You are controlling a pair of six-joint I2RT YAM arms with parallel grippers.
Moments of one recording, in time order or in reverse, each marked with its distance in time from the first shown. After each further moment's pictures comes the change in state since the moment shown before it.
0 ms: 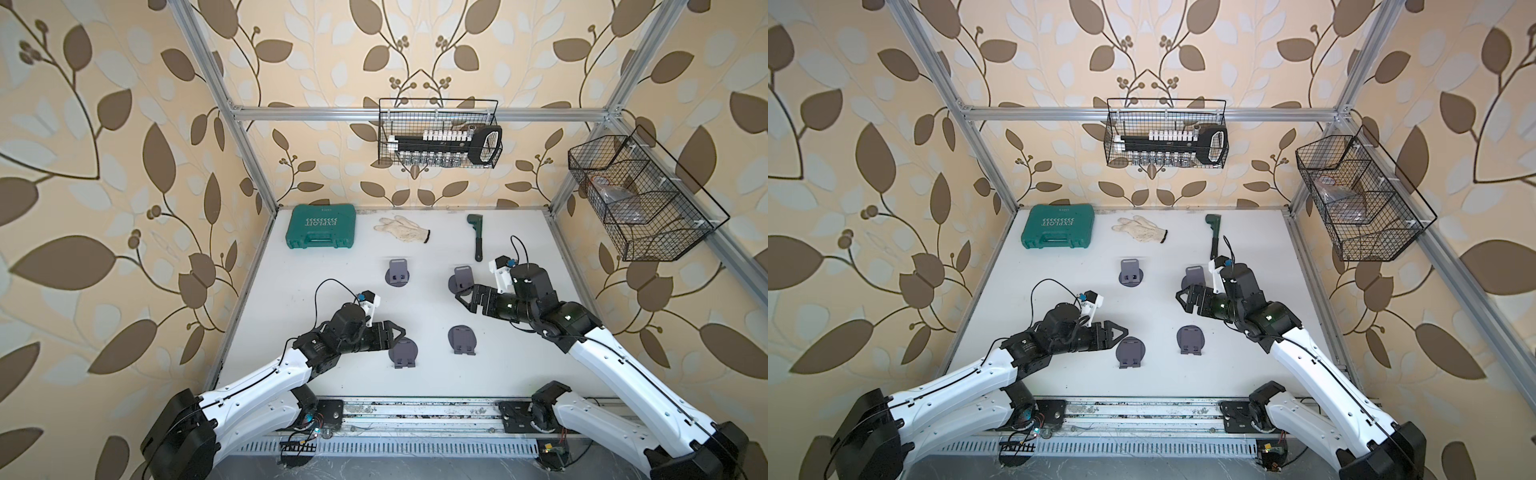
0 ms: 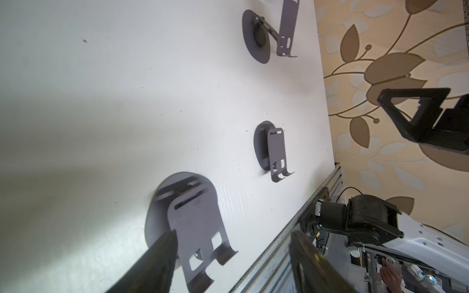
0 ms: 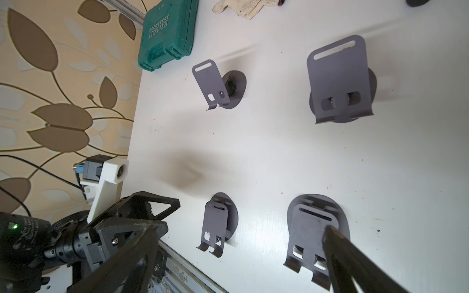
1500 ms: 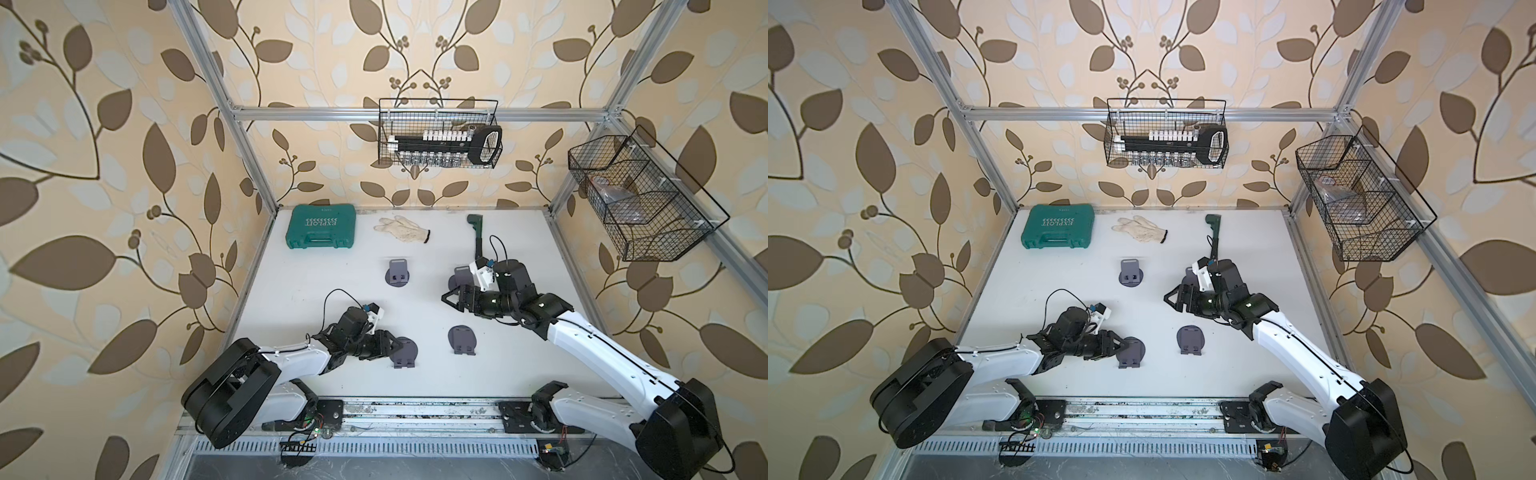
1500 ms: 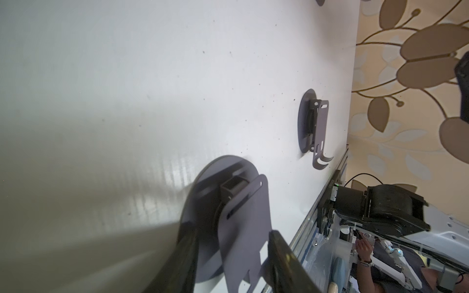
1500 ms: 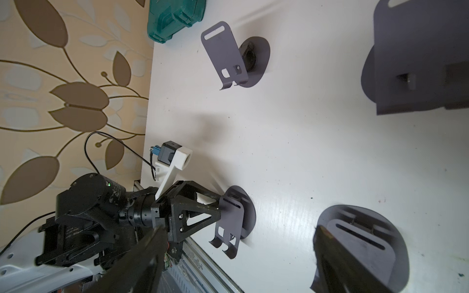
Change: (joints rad) left arm 0.063 0.371 -0.115 0.365 0.218 0.004; right arm 0.000 0.146 -0.043 0.173 -0.154 0.018
